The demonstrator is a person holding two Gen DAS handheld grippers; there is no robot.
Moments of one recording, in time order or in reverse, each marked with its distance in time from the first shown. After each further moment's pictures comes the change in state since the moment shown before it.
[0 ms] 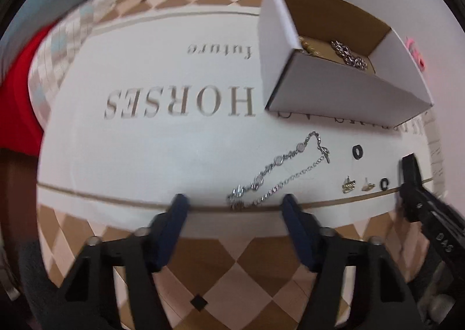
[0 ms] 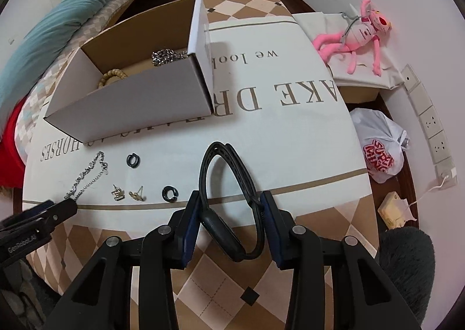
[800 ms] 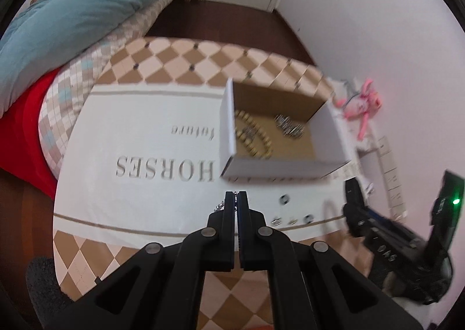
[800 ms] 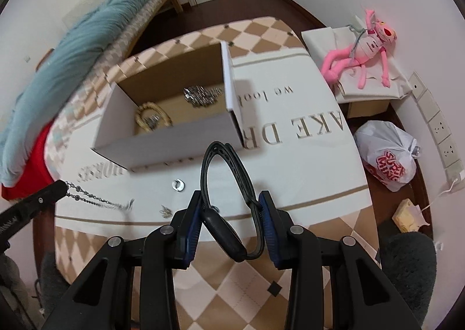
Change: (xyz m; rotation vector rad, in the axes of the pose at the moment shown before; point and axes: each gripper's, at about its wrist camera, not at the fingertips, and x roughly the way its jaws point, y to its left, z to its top) left arm -0.110 0.008 0.028 -0.035 -0.204 -0.218; right arm -0.052 0.012 0.016 0.032 -0.088 0.121
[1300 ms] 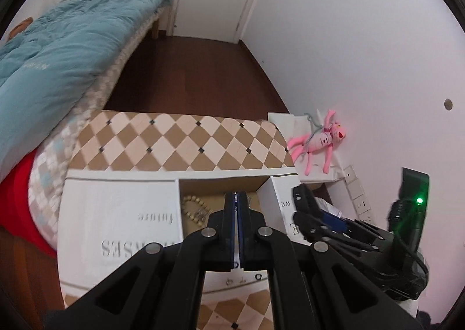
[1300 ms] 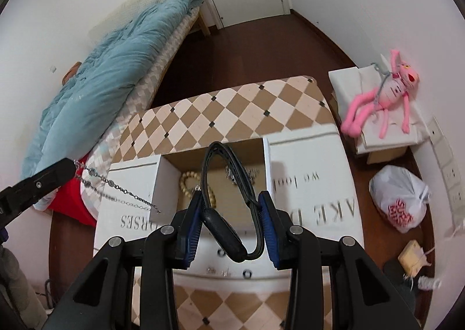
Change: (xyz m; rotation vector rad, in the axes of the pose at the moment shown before) left arm -0.035 -0.050 0.103 0.099 -0.119 -0.119; right arm -0.041 0.029 0.101 -0.073 -0.069 0.107
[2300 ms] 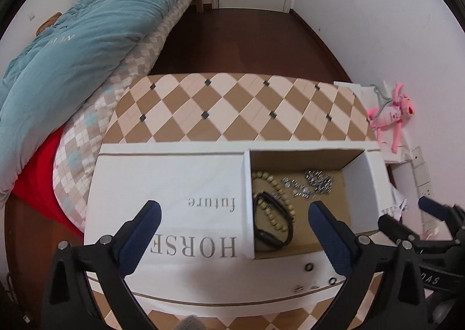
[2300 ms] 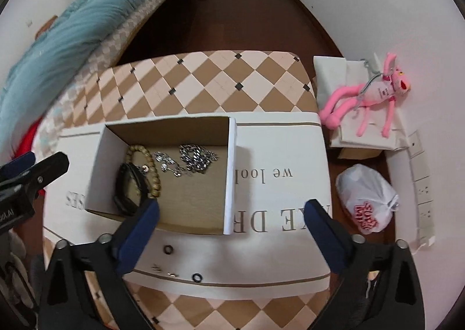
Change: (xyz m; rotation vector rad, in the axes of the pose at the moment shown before) left arm 0.073 0.044 -0.032 -0.015 0.128 0.323; right arm 0.054 -0.013 0.007 -0.113 0.148 -0.205
